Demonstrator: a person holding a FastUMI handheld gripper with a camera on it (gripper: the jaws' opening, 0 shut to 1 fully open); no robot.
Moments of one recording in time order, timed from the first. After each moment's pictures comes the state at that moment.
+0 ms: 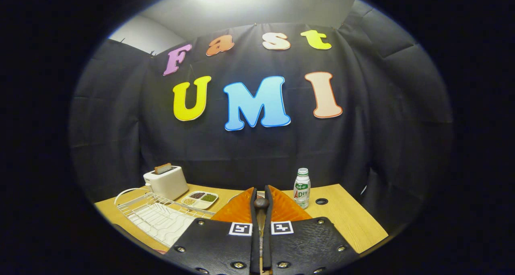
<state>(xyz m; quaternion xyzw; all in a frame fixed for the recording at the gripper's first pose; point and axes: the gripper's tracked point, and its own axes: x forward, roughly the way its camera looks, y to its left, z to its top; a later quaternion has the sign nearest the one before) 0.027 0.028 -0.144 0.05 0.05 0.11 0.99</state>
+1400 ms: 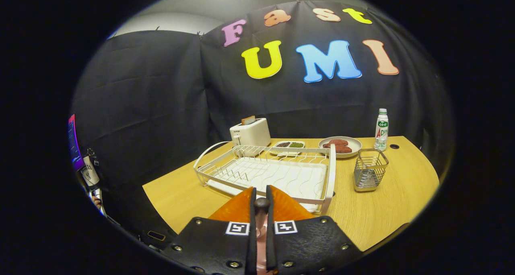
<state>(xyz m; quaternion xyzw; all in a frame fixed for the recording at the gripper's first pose) -0.154 0.237 -0.255 0.05 0.16 0.30 0.94</state>
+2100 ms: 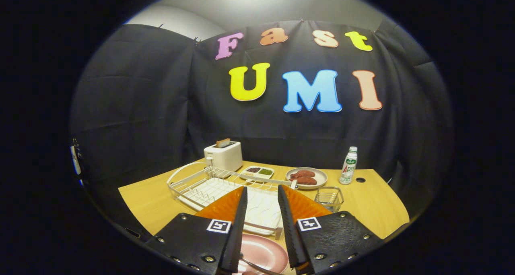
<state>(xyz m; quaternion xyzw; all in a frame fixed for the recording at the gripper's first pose) -0.115 0.165 -0.169 0.01 0.08 0.19 0.98</state>
